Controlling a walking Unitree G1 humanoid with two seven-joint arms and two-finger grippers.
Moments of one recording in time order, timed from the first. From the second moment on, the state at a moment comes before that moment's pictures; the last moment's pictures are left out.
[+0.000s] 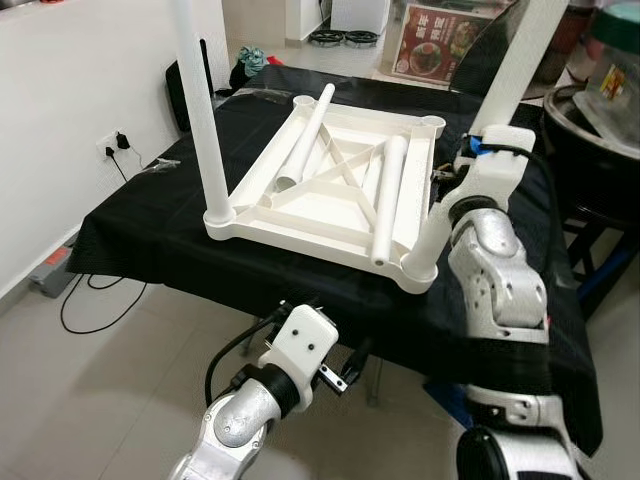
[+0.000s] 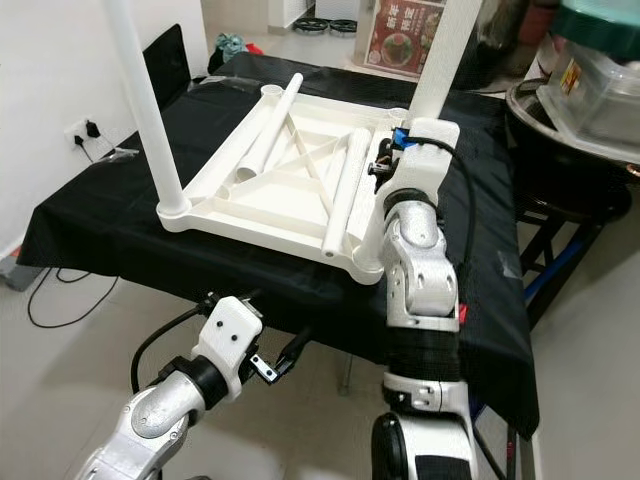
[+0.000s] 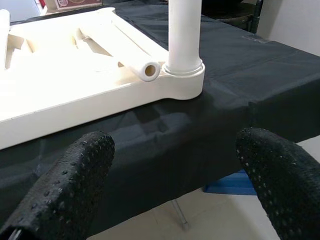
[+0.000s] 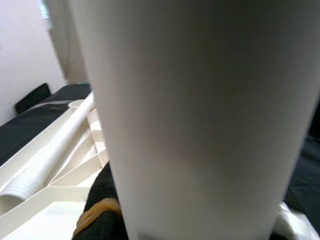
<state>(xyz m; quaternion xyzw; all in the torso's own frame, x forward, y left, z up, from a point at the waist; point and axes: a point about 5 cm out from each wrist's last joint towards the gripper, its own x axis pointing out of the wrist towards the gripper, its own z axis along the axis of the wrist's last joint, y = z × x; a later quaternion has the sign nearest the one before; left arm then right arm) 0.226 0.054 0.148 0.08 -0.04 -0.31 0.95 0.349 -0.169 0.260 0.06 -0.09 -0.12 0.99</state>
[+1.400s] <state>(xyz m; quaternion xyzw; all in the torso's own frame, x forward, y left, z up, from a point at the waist) 0.227 0.054 0.148 0.08 -0.04 -0.31 0.95 0.295 -0.169 0.166 0.10 -0.01 0.05 0.99</state>
